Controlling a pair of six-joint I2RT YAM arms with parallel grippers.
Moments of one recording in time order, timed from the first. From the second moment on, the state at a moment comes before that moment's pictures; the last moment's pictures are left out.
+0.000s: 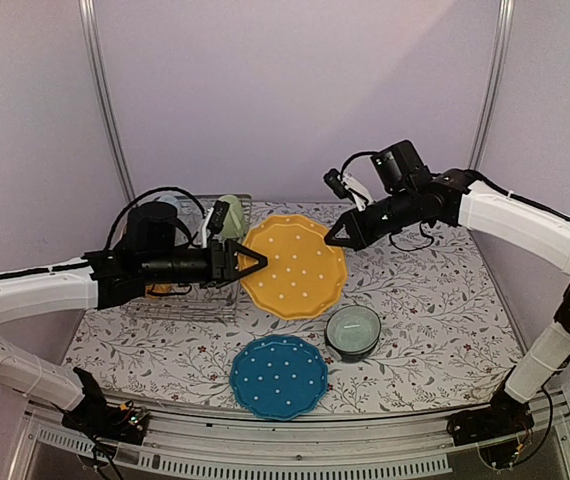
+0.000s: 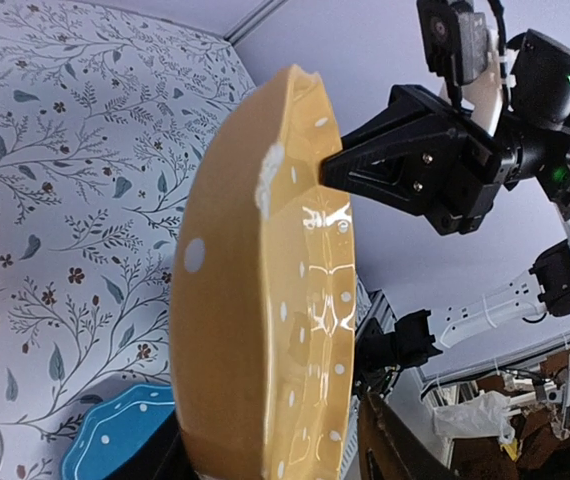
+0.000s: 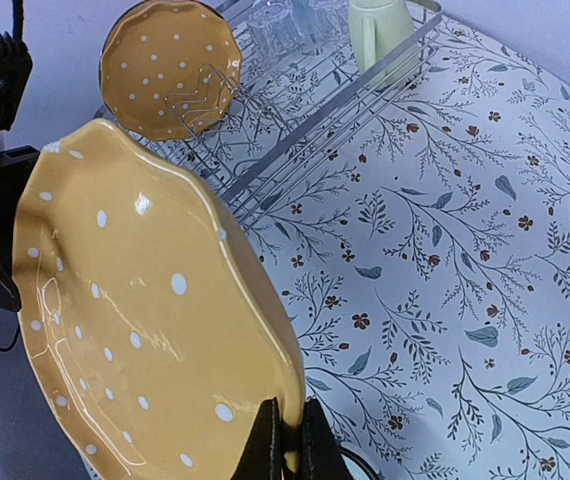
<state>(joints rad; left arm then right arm) -0.78 1.24 0.80 0.11 0.38 -0.79 0.71 1.62 1.49 -0.61 -0.37 0.10</state>
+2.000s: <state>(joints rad) -0.53 1.19 1.08 -0.71 -0.77 -0.33 0.70 1.58 1.35 -0.46 -0.43 0.09</state>
